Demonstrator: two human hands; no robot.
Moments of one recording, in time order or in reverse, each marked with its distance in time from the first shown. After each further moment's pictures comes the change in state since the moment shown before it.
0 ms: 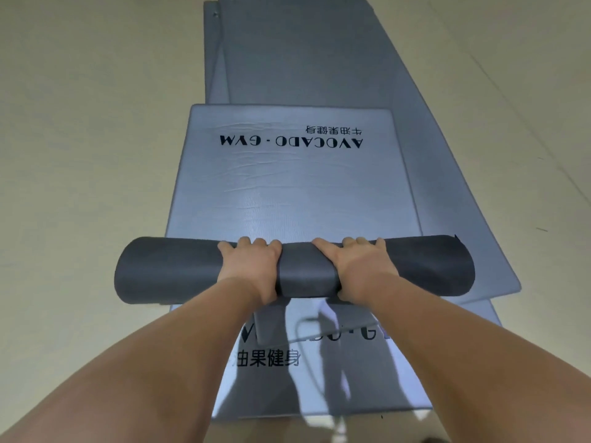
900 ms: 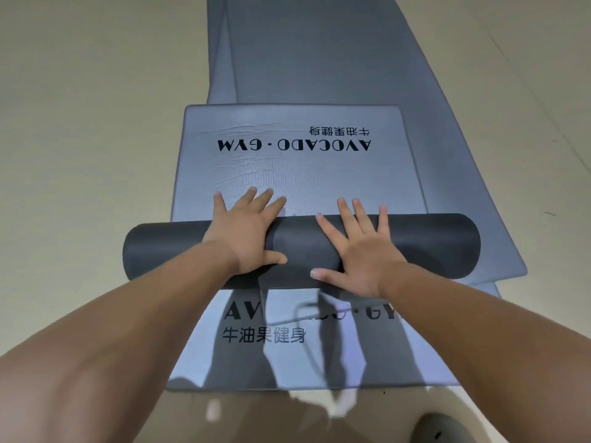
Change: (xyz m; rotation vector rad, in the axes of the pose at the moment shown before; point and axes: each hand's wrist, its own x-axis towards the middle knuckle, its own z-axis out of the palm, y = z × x) left_hand -0.003 -0.039 -0.006 -0.028 0.142 0.119; right_hand -0.008 0.004 0.029 -0.035 0.181 -0.115
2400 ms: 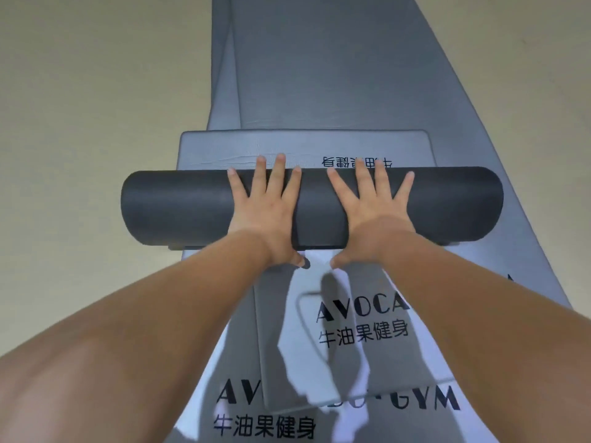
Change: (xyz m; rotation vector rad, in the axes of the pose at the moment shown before) left_hand 0.140 -0.010 -0.033 0.128 0.132 -0.132; right_hand 0.152 0.044 -0.065 -0.077 0.089 0.199
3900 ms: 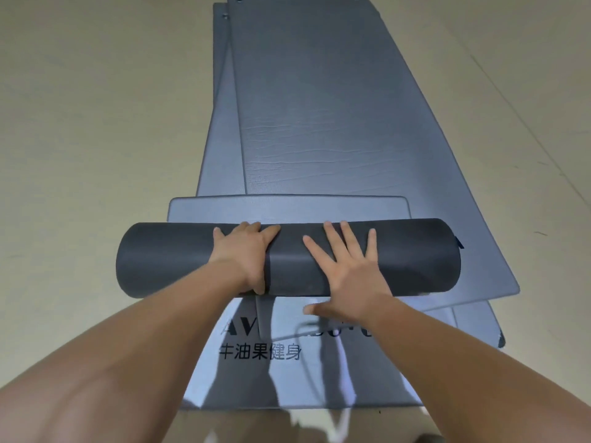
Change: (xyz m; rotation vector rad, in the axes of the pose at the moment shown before) left_hand -0.136 0.004 0.016 -0.165 -0.255 0.046; right_hand -0.176 -0.036 0.048 0.068 0.002 -0.190
